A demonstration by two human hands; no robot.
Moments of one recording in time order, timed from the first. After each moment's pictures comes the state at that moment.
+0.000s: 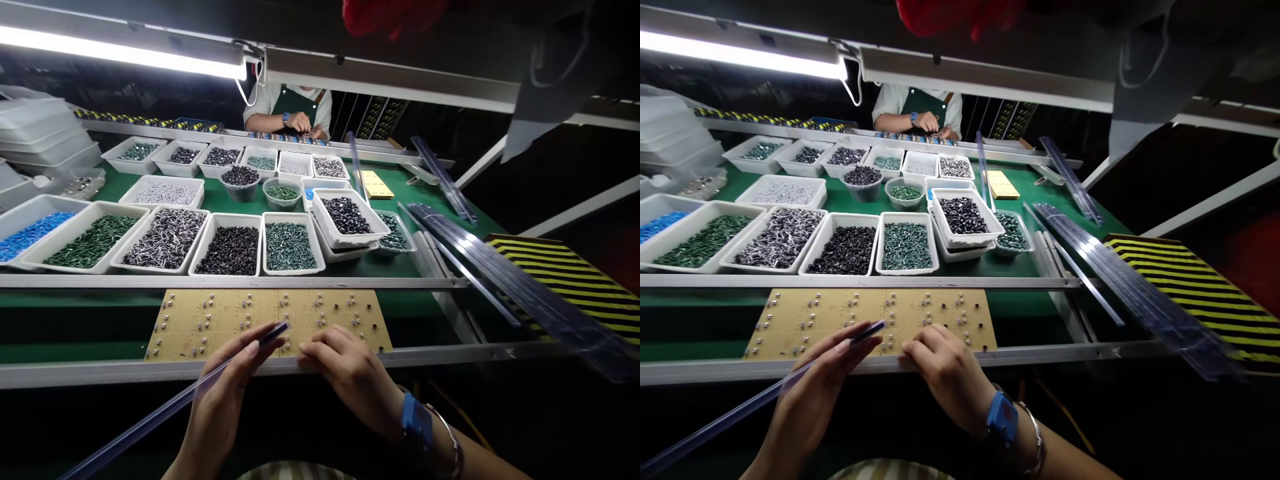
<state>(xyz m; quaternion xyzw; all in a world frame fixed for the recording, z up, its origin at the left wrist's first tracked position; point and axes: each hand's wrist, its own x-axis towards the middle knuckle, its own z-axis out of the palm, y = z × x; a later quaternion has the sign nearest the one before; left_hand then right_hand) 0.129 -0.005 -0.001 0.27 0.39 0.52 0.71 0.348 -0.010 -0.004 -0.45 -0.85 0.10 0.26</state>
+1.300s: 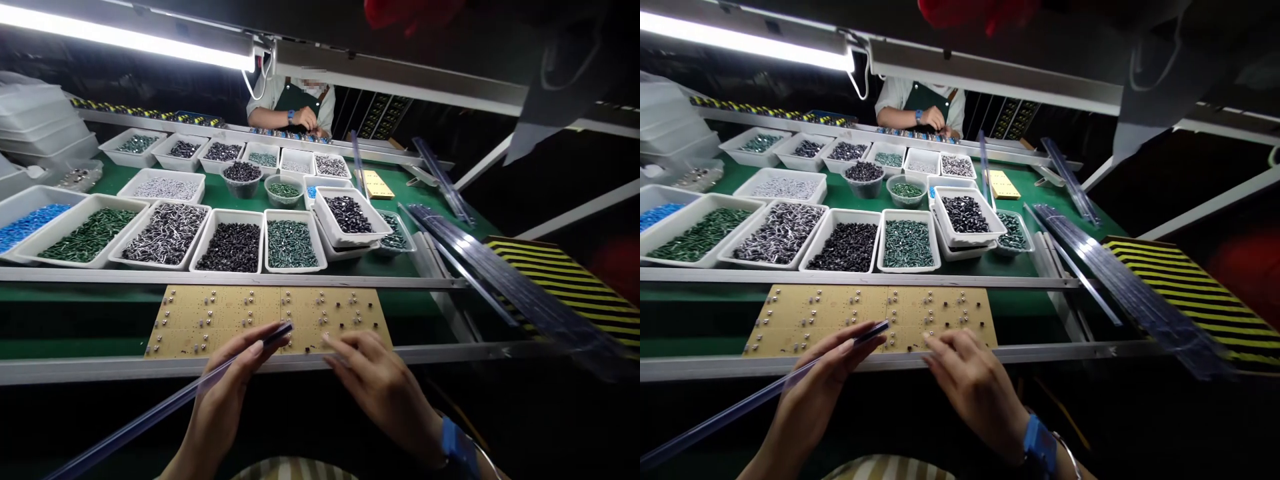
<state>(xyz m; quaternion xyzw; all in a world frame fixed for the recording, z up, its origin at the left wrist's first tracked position) 0.124 -0.006 0.000 0.29 0.36 0.51 0.73 0.372 -0.030 0.010 -0.50 -0.82 0.02 0.27</state>
